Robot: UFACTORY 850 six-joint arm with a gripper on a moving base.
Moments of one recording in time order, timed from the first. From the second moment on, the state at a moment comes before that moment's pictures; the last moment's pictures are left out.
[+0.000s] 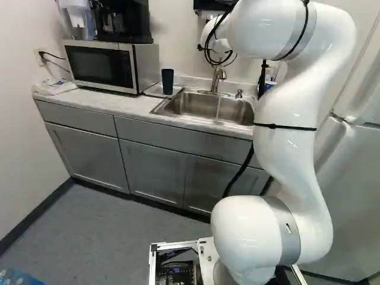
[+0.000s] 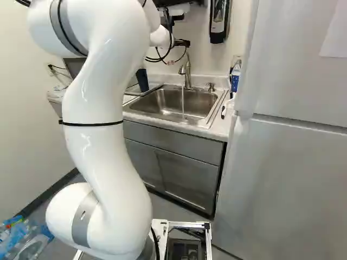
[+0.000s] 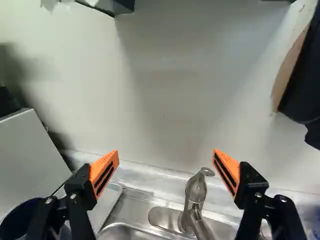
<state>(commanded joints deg) -5.1 -26.3 -94.9 3.8 13.2 -2.4</state>
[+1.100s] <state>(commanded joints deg) -4.8 -32.2 -102.2 3.8 7.7 -2.4</state>
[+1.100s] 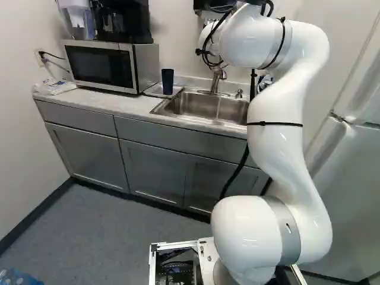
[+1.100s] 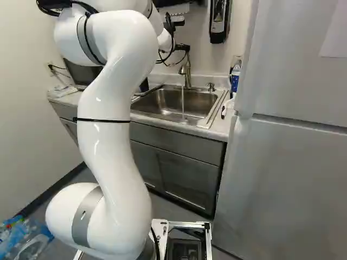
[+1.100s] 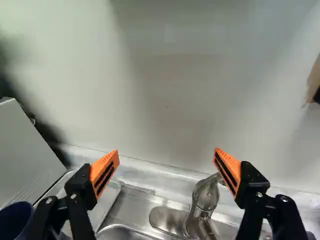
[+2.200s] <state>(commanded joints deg) -4.5 -29.0 -98.1 3.8 5.3 -2.4</state>
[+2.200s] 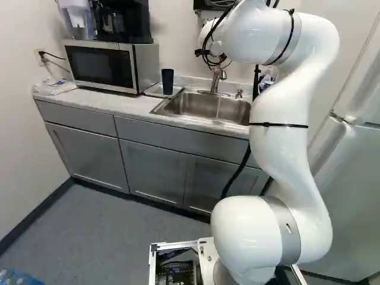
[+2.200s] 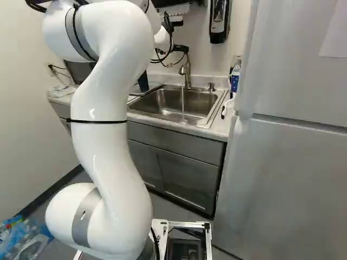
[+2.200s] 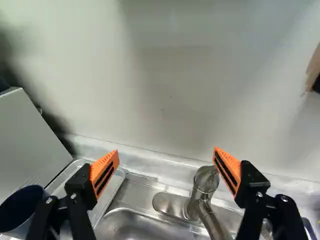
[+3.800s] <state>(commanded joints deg) -6.2 -20.1 -87.4 3.8 1.5 -2.4</state>
